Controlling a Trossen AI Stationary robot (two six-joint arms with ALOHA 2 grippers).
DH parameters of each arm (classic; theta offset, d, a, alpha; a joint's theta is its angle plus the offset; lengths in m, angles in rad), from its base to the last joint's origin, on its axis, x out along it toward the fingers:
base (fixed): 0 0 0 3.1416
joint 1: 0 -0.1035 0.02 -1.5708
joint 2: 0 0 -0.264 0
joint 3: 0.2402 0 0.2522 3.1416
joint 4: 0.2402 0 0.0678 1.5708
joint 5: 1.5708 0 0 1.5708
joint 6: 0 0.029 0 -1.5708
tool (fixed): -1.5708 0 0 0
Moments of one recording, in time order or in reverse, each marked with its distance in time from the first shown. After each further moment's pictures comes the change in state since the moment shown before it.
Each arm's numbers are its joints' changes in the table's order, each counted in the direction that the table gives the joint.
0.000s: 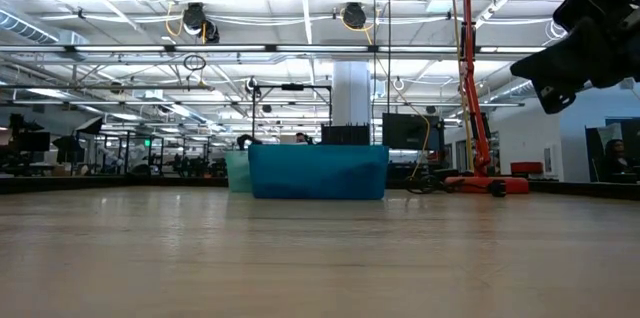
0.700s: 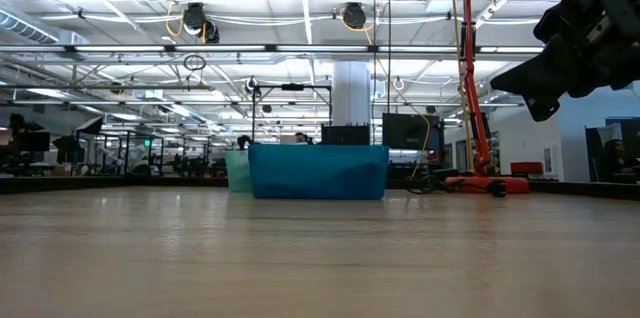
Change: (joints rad) left arm 0.000 0.000 0.000 0.003 0.000 0.004; right arm 0.325 0.018 0.000 0.044 0.234 -0.029
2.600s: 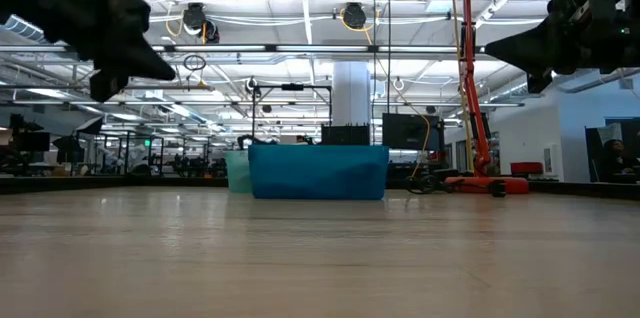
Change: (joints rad) left arm -0.054 0.304 -0.625 -0.341 0.110 -0.152; right arm 0.159 0.194 0.001 -0.104 0.044 -0.133
